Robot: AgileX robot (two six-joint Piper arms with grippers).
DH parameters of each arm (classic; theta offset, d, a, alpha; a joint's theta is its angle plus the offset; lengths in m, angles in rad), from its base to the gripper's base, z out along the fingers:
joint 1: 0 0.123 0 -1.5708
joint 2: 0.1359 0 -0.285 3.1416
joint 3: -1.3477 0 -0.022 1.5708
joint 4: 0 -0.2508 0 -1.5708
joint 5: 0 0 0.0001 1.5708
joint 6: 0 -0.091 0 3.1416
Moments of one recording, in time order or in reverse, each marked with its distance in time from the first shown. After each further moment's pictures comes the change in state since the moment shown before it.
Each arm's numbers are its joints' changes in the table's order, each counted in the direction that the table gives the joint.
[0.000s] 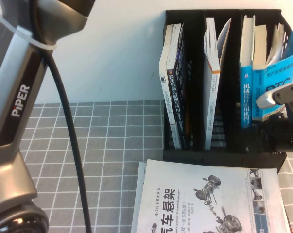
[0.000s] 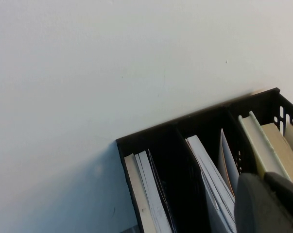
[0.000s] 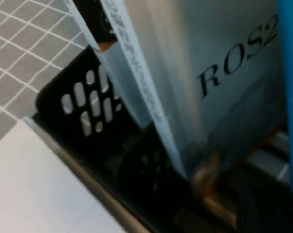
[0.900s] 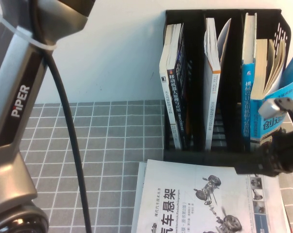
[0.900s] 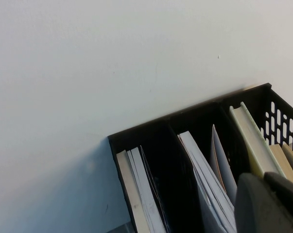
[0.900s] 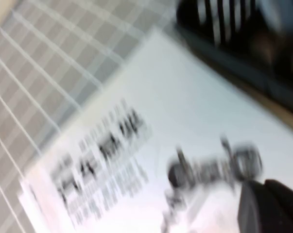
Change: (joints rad) right arm -0.019 -0.074 0.039 0.516 -0.334 -0.596; left arm 0.000 -0.001 0.000 0.023 -0.009 -0.002
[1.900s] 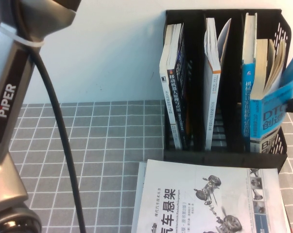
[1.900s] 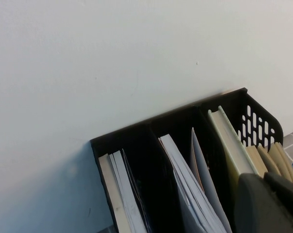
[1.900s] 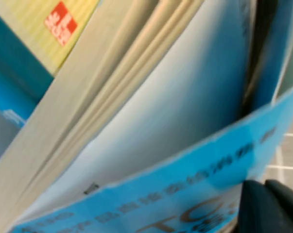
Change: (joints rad) right arm 0.017 -0.233 0.004 0.498 0.634 -0.734; left arm 0.000 -0.022 0.000 0.057 0.001 -0.010
